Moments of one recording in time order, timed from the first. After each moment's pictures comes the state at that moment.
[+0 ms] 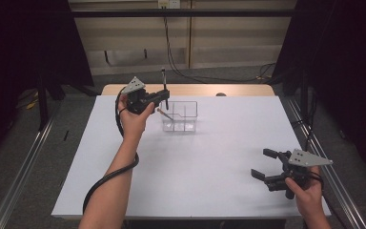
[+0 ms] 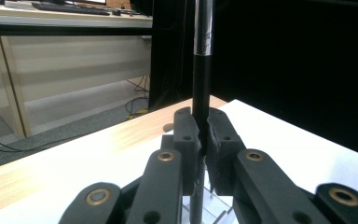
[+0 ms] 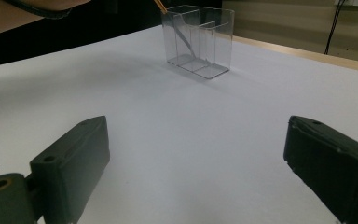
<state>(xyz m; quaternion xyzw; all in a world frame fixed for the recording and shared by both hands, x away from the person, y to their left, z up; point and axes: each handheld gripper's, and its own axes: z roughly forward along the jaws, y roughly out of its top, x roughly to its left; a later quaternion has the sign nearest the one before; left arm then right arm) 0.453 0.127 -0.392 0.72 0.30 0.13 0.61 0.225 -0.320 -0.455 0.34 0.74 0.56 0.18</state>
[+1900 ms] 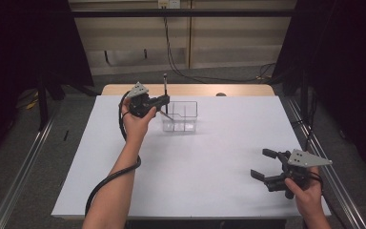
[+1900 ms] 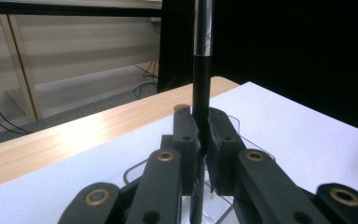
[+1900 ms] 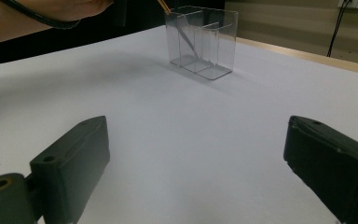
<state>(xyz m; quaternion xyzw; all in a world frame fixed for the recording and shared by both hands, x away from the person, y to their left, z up) 0.457 0.124 -0.415 0.73 0.31 0.14 0.59 0.224 -0.318 -0.454 0.33 0.74 0.56 0.18</state>
